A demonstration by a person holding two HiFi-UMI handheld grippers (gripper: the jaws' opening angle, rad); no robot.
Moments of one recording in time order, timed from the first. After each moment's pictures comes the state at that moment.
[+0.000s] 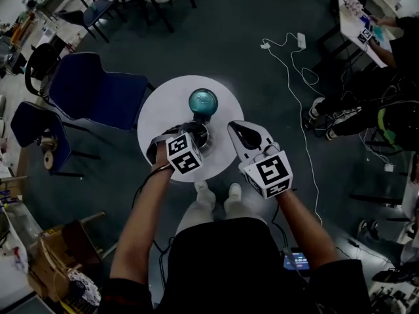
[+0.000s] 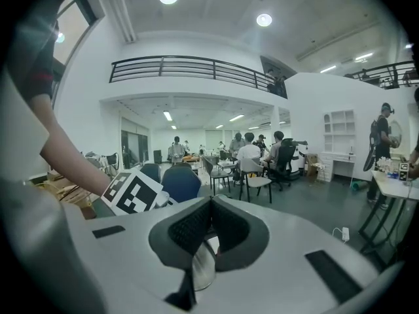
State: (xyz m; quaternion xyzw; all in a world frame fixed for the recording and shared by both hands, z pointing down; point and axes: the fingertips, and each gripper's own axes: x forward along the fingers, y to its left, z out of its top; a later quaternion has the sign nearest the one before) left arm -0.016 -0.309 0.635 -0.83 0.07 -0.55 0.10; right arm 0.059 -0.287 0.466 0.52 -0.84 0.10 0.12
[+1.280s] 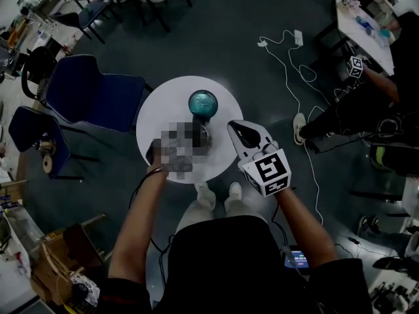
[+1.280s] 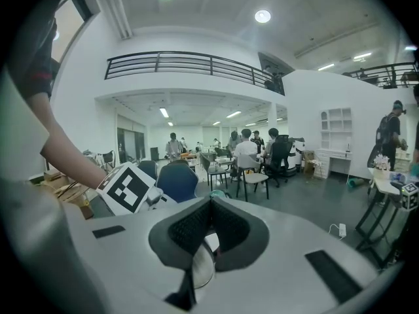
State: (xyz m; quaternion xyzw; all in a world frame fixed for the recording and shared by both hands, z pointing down) left arm -0.009 -0.308 0.635 -0.86 0.04 -0.51 0.07; right arm 0.066 -0.302 0.478 0.53 -0.83 0.11 0.13
